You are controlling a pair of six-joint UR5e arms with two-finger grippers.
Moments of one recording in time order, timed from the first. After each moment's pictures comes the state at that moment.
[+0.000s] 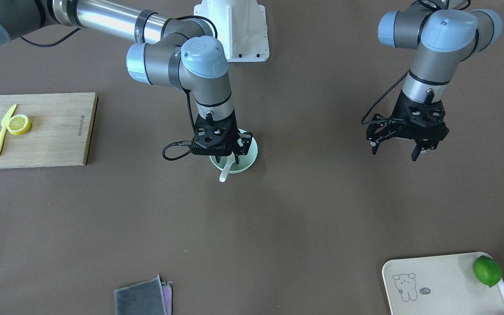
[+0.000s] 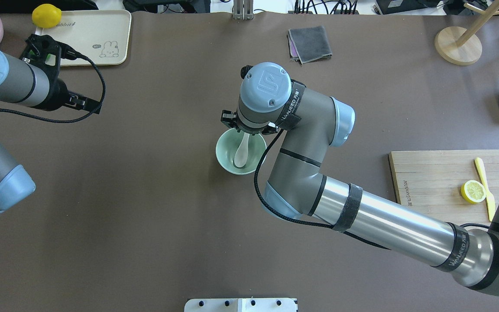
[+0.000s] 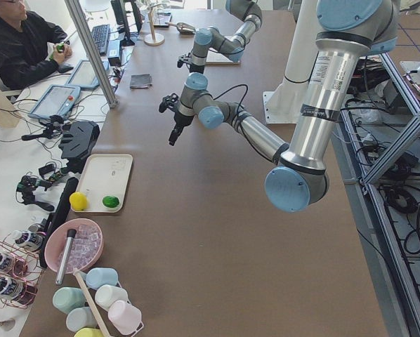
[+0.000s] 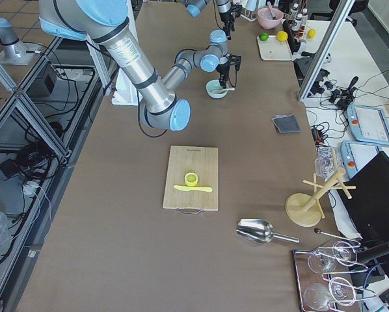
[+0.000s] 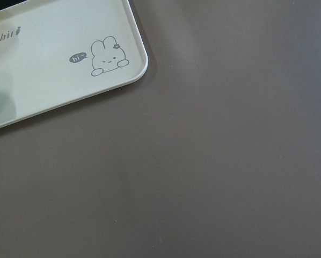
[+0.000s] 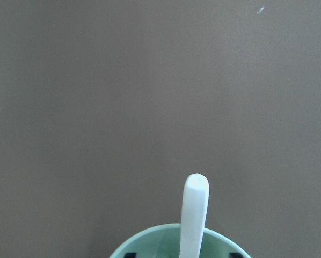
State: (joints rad) left arm -0.86 -1.83 -1.87 -1.83 -1.83 -0.68; right arm 0.57 -0.72 1.45 -1.41 1.80 1.39
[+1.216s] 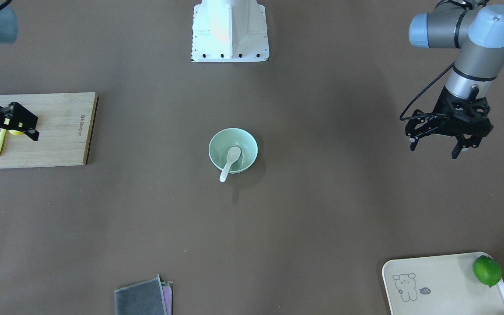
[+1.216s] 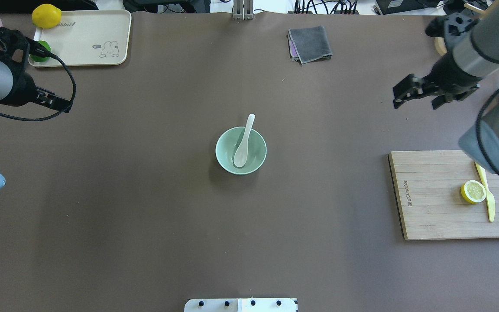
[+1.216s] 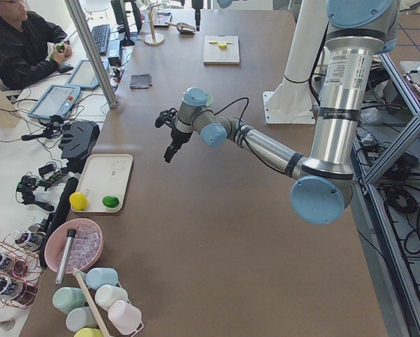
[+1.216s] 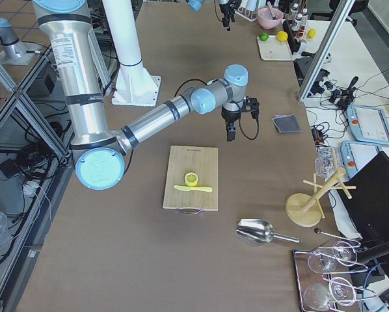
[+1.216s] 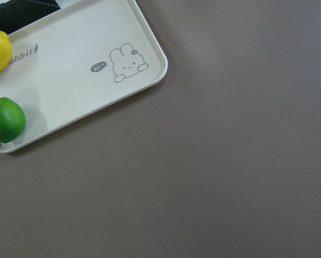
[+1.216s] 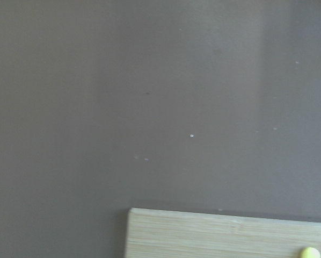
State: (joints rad) left arm -1.00 -1.66 -1.87 -1.94 -1.90 -0.50; right arm 1.17 -1.42 1.91 -1.62 2.29 0.48
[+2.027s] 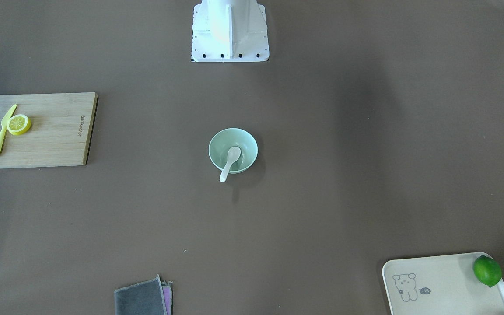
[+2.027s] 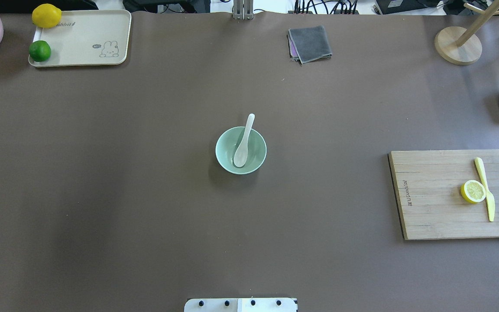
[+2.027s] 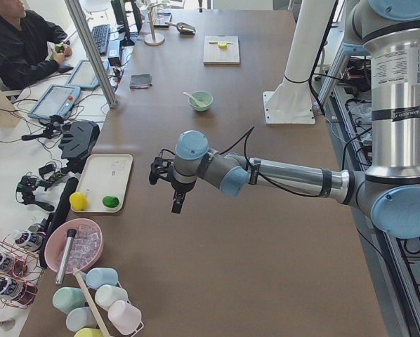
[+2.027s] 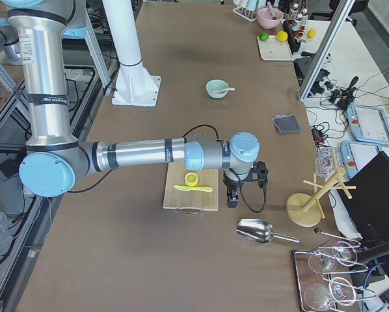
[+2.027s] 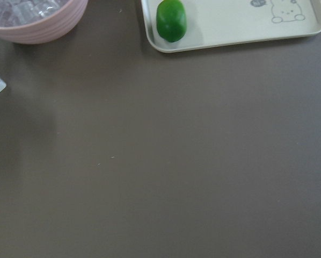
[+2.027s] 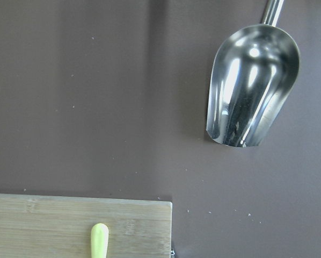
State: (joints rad) left arm -1.43 -1.43 -1.80 -1.96 -2.30 -0.35; right arm 1.49 -1.53 1.64 -1.61 2.38 0.07
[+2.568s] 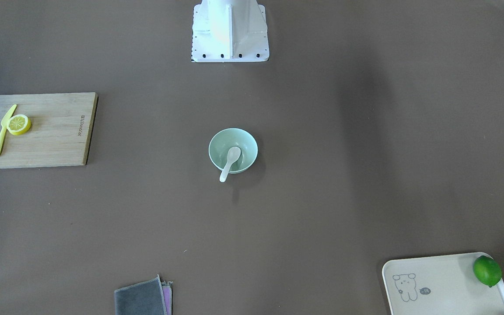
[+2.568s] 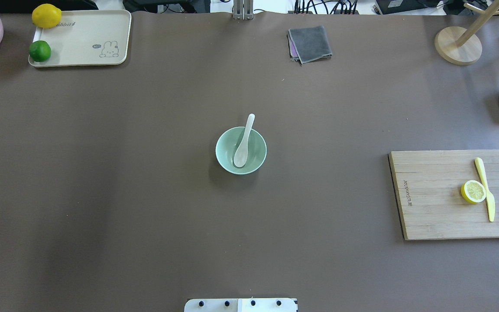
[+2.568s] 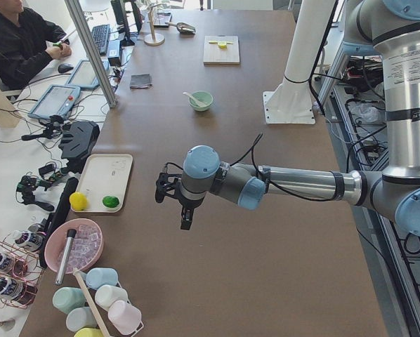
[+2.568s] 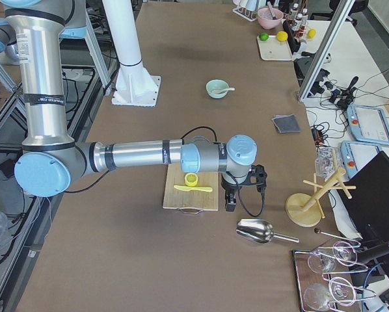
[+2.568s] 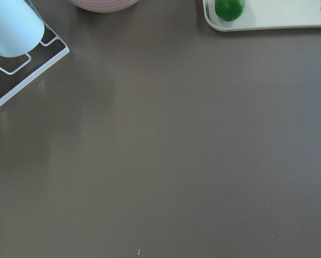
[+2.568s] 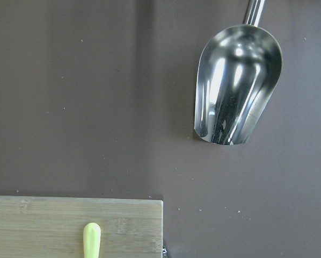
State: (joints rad) left arm -1.53 -1.40 -1.79 -1.89 -2.37 -0.26; right arm 1.50 -1.53 1.65 -1.61 2.37 0.08
